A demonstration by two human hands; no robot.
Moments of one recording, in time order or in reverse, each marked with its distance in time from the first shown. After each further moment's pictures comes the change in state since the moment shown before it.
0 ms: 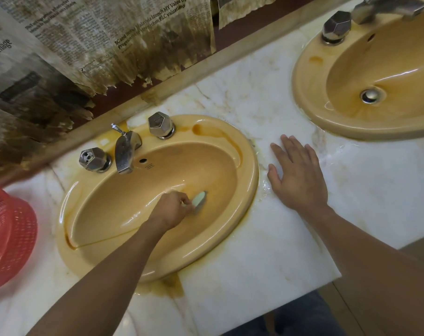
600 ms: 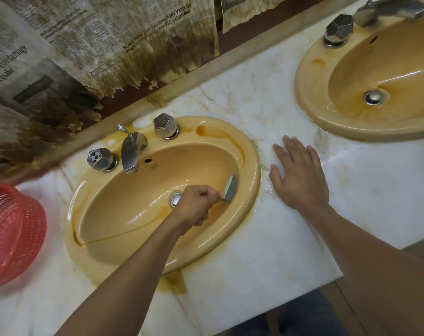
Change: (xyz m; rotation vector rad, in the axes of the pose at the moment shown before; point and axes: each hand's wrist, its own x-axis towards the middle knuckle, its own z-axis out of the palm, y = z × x) left_hand -0.044 0.082 -0.014 -0.742 -0.201 -0.110; right_hand 0.000 -0.002 -0.003 -0.002 -0.030 0.013
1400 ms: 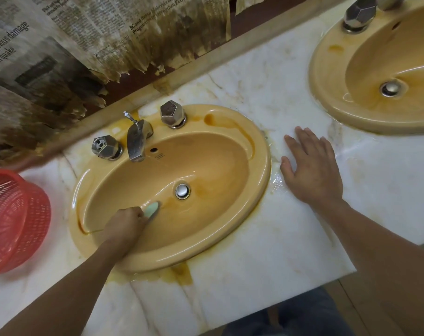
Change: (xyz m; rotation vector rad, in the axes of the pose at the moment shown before) left_hand -0.013 -0.133 -0.148 0.976 0.473 -0.148; right_hand 0.000 0.001 0.004 0.016 0.051 -0.021
